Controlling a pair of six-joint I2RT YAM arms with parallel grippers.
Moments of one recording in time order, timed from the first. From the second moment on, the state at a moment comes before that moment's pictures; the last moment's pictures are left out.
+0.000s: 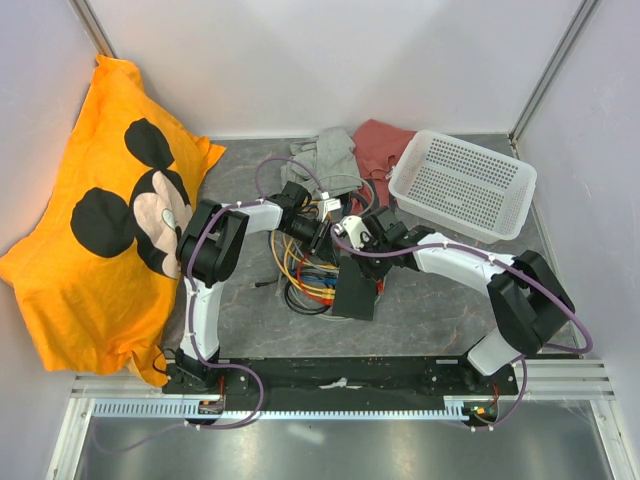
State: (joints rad) left arm -0.45 2.16 1.34 -0.39 1.00 0.07; right arm 0.65 1.58 0.95 -0.41 -0.22 -0.18
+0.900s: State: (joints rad) left arm -0.49 2.13 1.41 -0.53 0.83 0.10; right arm 0.76 1.57 0.94 -0.40 -0.08 -0.27
